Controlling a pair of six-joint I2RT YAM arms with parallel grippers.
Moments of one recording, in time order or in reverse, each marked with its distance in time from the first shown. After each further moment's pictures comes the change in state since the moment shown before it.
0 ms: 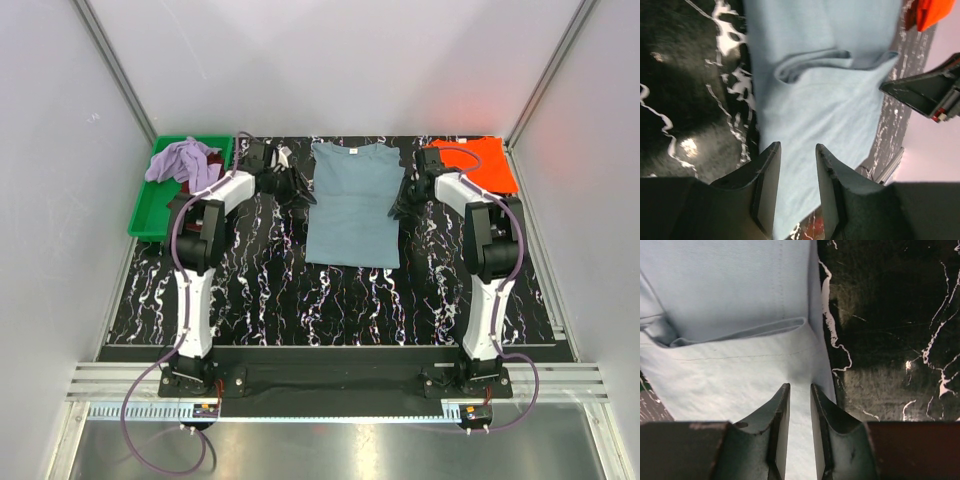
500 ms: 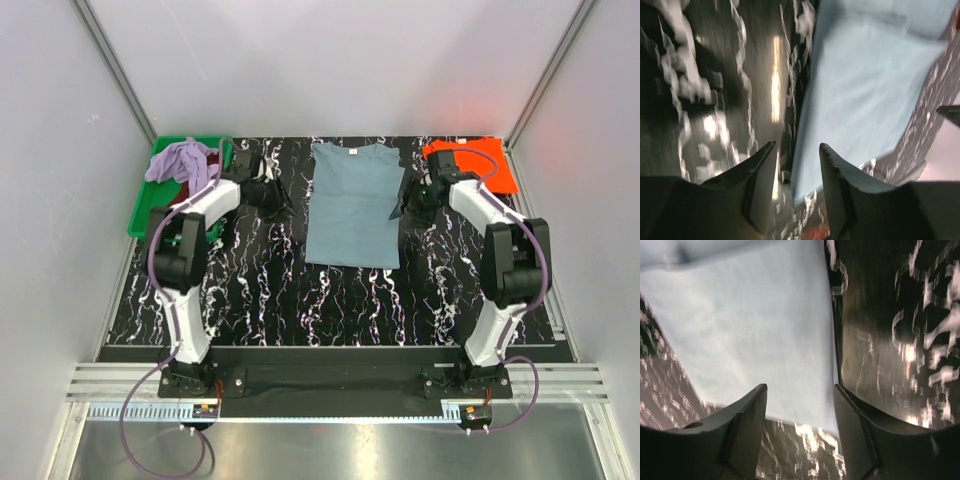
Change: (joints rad) left arm 0.021 -0.163 -0.170 -0.108 -0.170 0.024; right arm -0.014 -0.182 -0.120 -0.069 -0.032 -0.037
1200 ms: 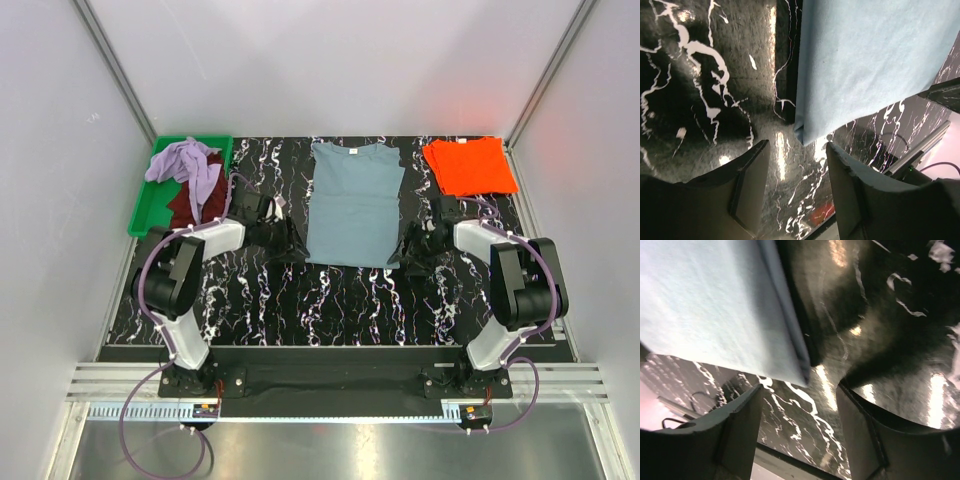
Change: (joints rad) left arm -0.119 -0.290 -0.541 0.241 0.011 -0.029; right arm -0.002 -0.232 -0.501 0.118 -0.127 0.052
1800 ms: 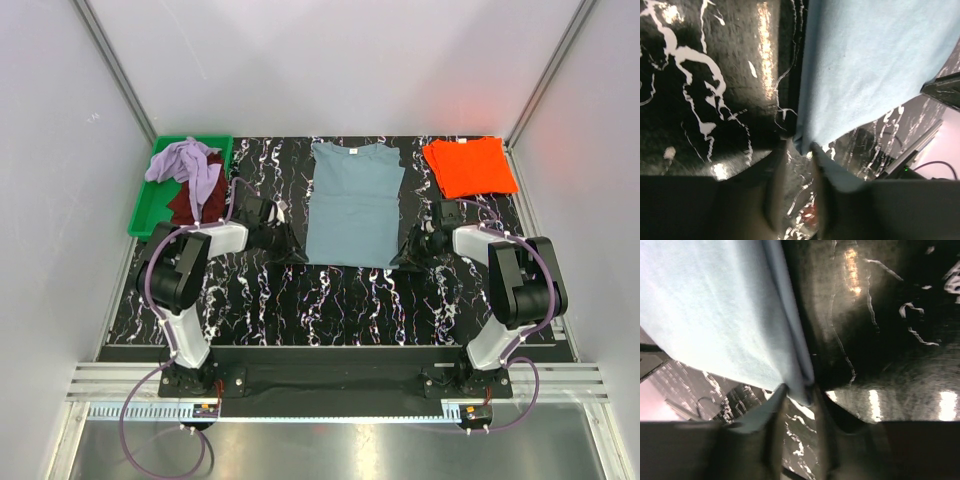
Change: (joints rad) left arm -0.006 0.048 -0.031 0.090 0.035 -0.040; right arm -0.001 0.011 -0.063 0.169 -0.044 0.032
